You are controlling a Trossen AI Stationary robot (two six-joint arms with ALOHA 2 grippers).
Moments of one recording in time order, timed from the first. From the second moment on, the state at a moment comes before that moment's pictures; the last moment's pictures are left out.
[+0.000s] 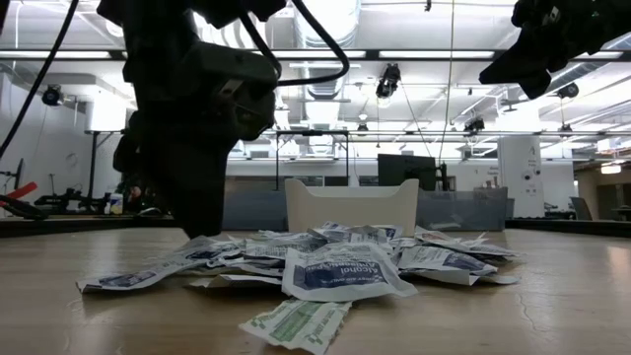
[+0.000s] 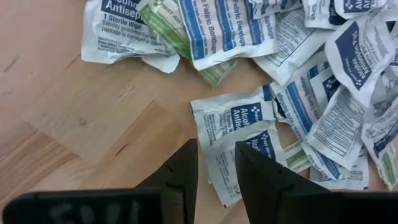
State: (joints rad) left arm -0.34 1.80 1.14 -0.52 -0.03 -1.10; right arm -0.28 0.44 0.54 -0.47 0.00 0.21
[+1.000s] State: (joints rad) left arm -0.34 1.80 1.14 -0.52 0.01 -1.13; right arm -0.28 0.44 0.54 -0.47 0.00 0.21
